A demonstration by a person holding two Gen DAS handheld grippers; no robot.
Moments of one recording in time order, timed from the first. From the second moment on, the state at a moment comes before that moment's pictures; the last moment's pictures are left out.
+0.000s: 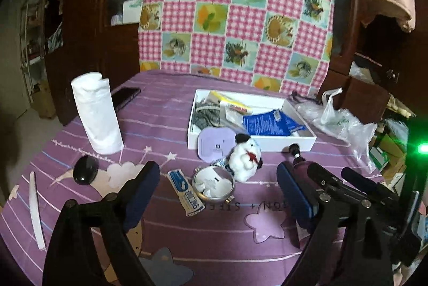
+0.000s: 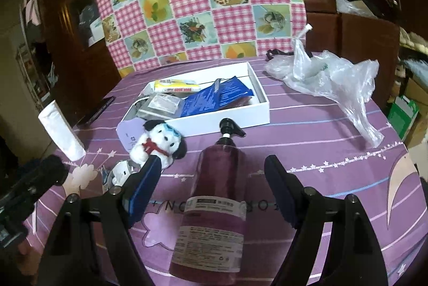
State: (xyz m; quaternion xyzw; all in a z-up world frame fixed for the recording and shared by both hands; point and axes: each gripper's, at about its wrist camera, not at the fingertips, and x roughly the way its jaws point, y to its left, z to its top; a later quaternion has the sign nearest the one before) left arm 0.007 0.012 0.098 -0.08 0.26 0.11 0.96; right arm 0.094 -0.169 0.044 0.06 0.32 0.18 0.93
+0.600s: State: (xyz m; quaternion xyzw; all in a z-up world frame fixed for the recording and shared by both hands) left arm -0.002 0.003 0.105 -0.06 0.25 0.10 0.96; right arm 0.098 -0.172 0.043 0.05 0.33 0.17 0.93
